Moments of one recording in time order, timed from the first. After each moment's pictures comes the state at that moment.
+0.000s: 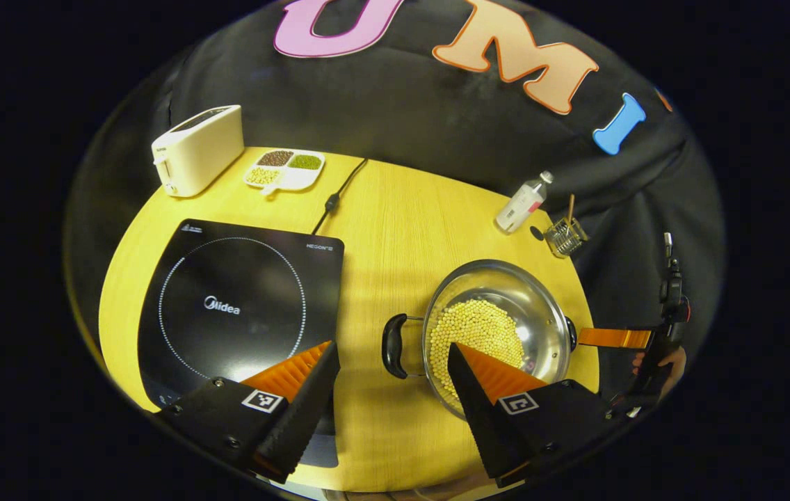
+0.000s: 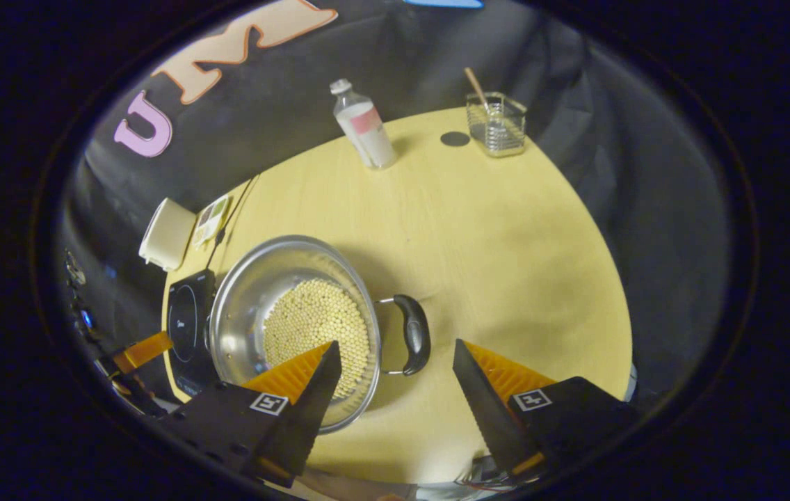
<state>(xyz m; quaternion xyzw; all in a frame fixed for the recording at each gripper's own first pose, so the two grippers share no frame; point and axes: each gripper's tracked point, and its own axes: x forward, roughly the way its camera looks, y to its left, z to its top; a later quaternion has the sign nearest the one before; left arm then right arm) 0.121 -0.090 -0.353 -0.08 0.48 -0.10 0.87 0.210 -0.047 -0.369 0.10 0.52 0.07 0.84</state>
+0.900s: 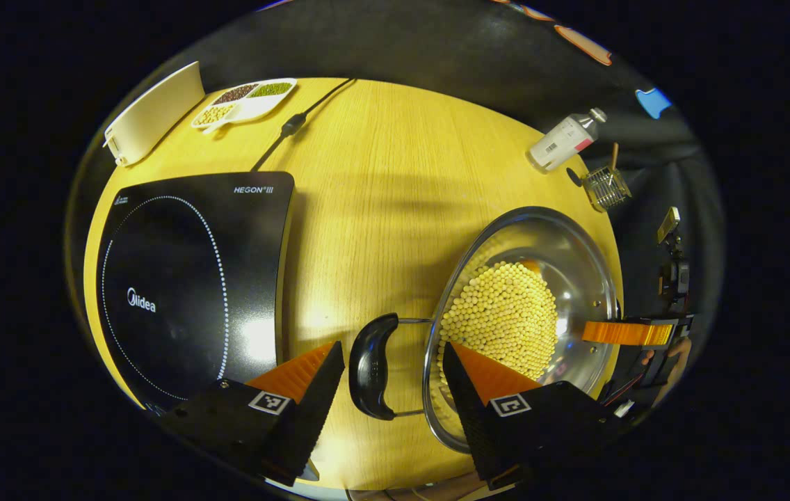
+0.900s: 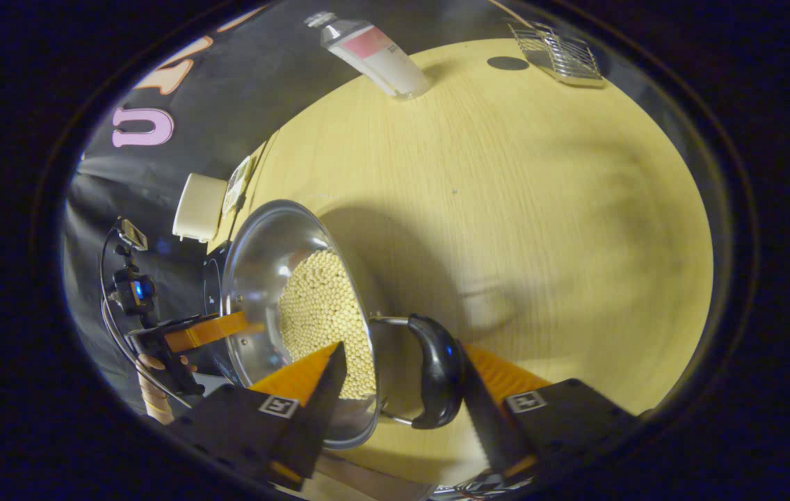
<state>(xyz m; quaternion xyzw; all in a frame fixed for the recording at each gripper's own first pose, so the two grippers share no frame) 0.132 -0.120 -0.446 -0.07 0.61 -0.10 0.78 0.226 -0.012 -0.428 0.17 0.62 0.17 0.75</state>
